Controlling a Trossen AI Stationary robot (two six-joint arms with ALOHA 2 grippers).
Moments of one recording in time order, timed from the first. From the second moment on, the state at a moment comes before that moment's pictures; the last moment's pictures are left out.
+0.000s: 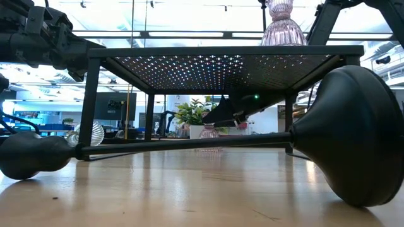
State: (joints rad) left arm 0.00 0.01 0.01 0.04 -0.22 -0.14; right arm -0.33 1.91 0.77 0.73 -0.20 0.01
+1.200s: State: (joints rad) left arm 0.00 0.01 0.01 0.04 -0.22 -0.14; right arm -0.36 1.91 0.78 0.70 -0.15 0.01
